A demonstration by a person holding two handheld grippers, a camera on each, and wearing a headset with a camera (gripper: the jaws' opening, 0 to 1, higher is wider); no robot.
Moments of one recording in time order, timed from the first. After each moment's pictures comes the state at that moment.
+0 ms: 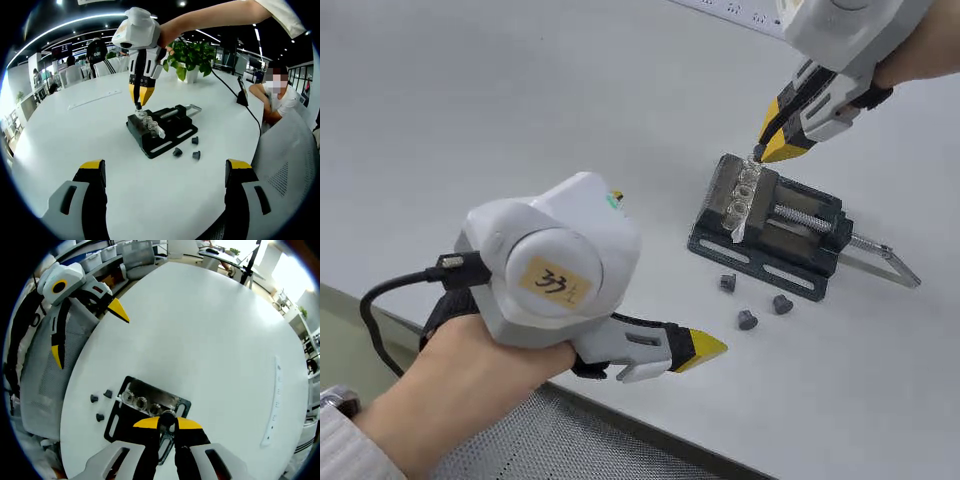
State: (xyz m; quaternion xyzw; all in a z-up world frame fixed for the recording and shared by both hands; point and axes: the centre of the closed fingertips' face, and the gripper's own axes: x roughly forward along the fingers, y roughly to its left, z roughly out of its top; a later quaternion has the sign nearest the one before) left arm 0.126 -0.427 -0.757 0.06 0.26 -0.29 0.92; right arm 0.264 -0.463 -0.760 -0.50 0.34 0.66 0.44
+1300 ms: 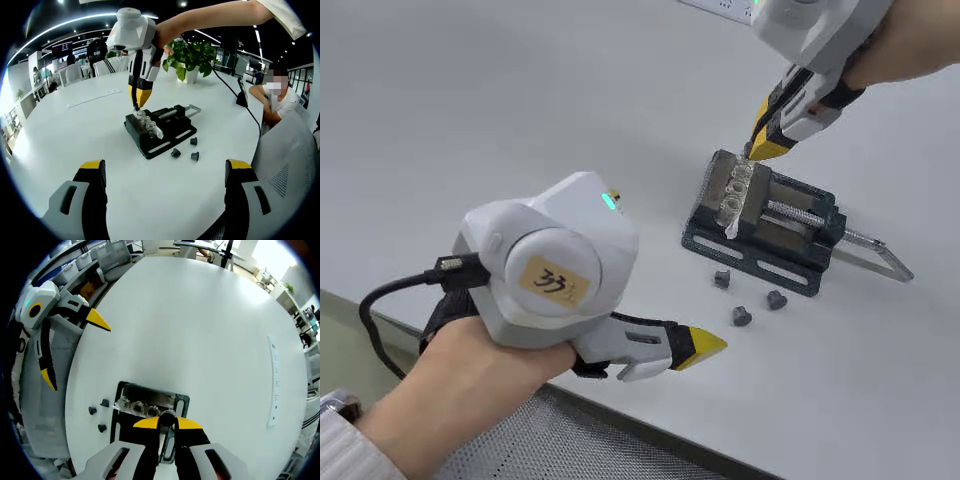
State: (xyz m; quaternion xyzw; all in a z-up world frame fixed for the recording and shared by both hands) left arm 0.128 -0.432 -0.760 0.05 0.26 -0.29 0.92; right arm 0.269 -0.459 -0.768 -0.49 0.40 0.61 0.48
